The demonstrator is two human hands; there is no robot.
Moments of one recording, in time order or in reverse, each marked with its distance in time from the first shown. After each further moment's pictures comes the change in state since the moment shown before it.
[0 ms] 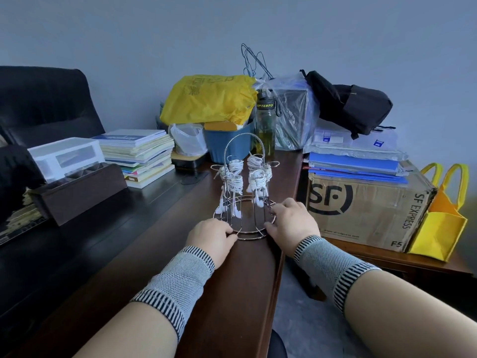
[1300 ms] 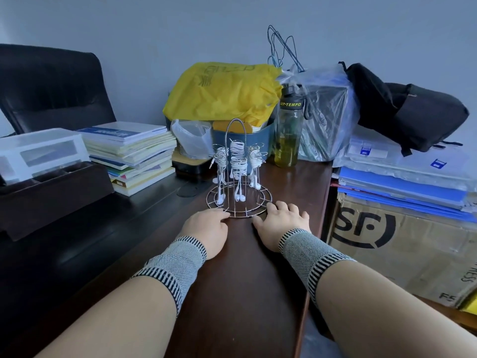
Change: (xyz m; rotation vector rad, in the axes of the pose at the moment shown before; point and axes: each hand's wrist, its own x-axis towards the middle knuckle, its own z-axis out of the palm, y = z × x) left_hand 0.145 -0.034 0.035 -0.112 0.014 -0.095; right_hand 0.156 -0.002 0.057 -0.111 -0.170 0.024
